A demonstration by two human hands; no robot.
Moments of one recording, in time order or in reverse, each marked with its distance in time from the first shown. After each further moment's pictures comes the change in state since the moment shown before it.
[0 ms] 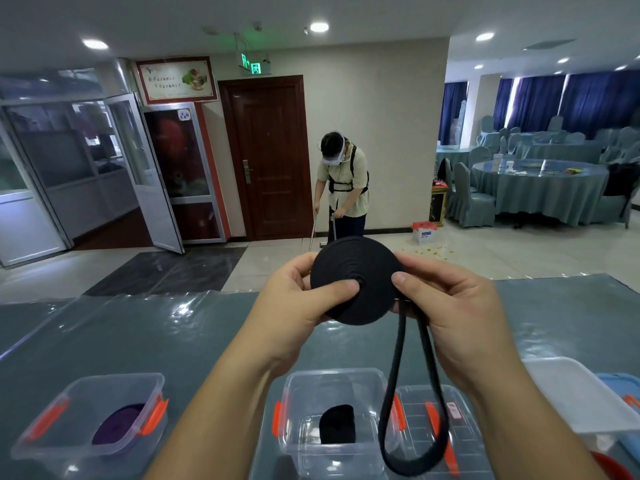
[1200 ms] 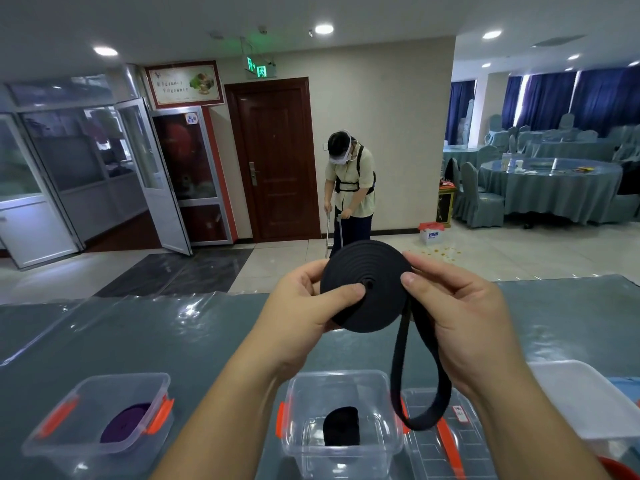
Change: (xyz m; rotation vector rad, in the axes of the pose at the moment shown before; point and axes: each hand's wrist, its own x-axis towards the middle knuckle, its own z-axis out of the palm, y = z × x) left_hand -0.002 -0.004 0.012 0.025 -0.016 -0.021; right_hand -0.001 0.000 -0.005 0.117 0.052 0.058
